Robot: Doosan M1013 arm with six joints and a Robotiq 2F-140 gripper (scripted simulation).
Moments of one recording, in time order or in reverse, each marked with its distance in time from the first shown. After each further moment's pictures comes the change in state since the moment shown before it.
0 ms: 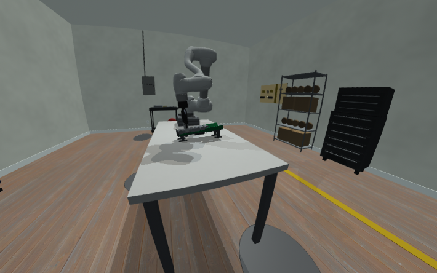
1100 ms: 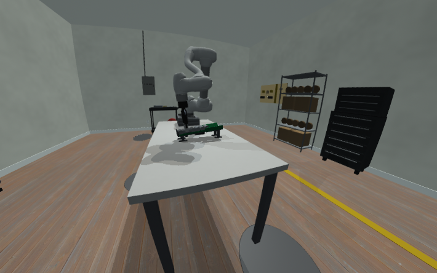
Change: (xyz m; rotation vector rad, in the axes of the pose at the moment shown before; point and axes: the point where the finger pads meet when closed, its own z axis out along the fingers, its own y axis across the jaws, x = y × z) arm 0.000 0.000 0.000 0.000 0.000 0.000
